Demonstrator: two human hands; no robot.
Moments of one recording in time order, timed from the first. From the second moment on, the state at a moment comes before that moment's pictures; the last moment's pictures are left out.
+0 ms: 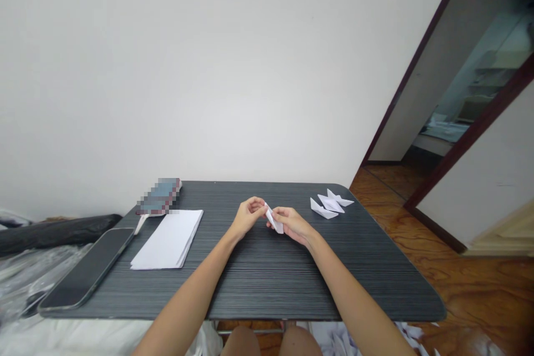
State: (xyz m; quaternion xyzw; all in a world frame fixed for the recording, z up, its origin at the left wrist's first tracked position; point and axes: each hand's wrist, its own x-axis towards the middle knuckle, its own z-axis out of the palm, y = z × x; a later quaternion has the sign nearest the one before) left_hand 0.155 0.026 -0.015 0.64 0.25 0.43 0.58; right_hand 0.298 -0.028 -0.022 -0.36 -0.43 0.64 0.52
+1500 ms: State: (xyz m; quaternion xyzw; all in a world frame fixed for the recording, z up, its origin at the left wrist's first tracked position) left_hand 0.136 0.027 -0.021 0.94 0.19 0.21 0.16; right_hand 0.319 -0.030 -0.028 -0.52 -0.76 0.17 0.35
